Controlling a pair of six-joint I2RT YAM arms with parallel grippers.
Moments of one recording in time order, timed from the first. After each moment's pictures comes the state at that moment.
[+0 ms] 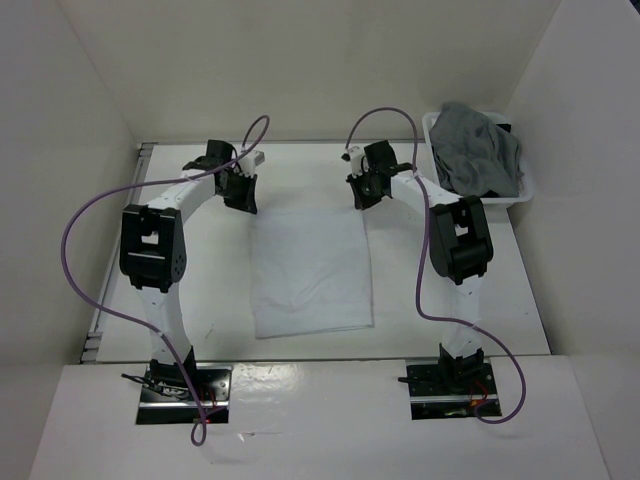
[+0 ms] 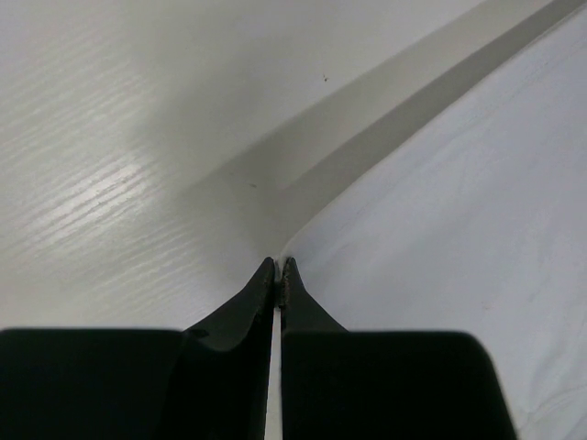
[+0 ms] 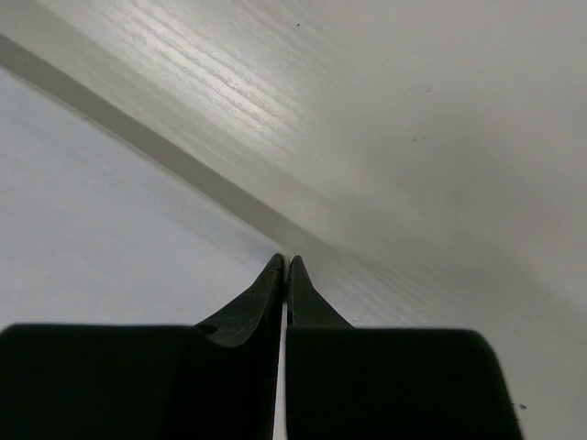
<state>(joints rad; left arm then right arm) -0.11 2.03 1.57 -0.58 0.39 0.16 0.31 2.11 1.61 -0.44 -0.22 -0.21</state>
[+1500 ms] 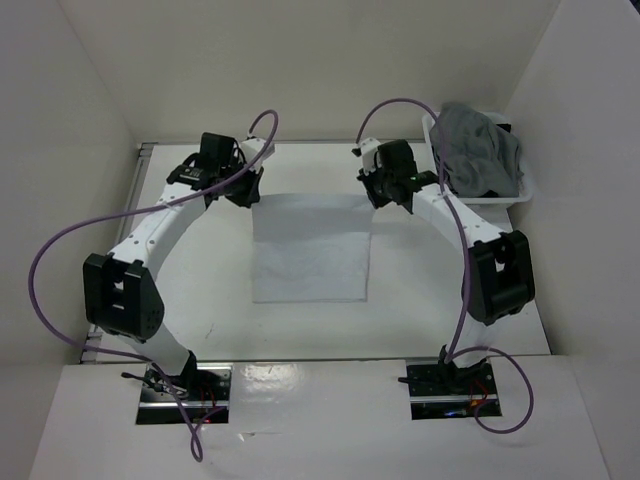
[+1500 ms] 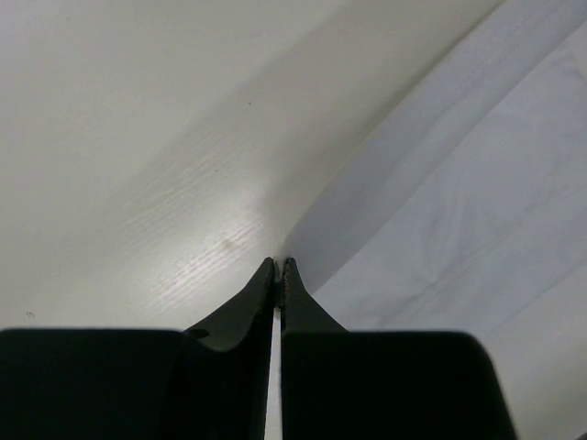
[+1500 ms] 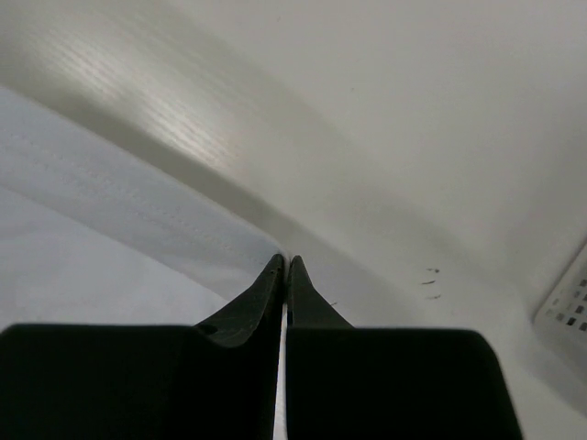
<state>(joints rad) -0.24 1.64 1.47 -0.61 0.27 0.24 0.35 1.72 1.39 -0.40 -0.06 -0.24</state>
